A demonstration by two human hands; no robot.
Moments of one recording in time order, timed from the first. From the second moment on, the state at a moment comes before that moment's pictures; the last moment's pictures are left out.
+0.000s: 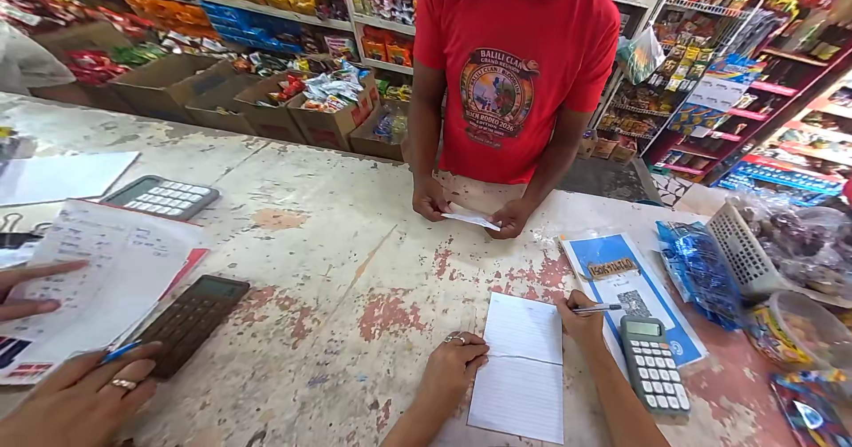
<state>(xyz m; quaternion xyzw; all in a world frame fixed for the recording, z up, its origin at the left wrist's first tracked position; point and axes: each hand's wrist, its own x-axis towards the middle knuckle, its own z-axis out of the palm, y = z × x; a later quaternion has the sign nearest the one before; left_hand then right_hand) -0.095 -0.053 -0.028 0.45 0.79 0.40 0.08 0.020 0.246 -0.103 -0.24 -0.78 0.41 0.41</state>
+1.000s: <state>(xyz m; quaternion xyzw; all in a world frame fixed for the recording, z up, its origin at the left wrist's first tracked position) -0.070 -0.019 -0.056 0.45 0.82 0.35 -0.05 -0.059 0.180 -0.058 -0.16 -0.73 0.56 0.35</state>
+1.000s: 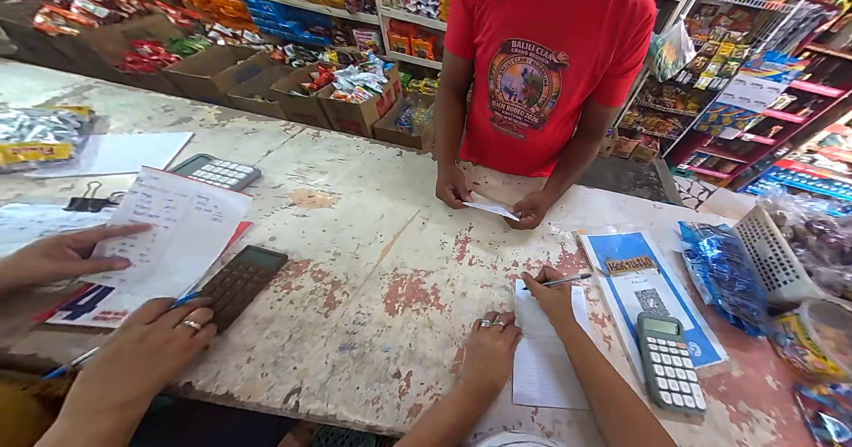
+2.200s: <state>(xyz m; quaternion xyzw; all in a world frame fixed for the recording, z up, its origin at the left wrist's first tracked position) -0.075 -0.023 -0.044 0.45 0.80 0.39 0.00 -0.053 0.185 -0.069 -0.11 -0.80 0.46 0.37</state>
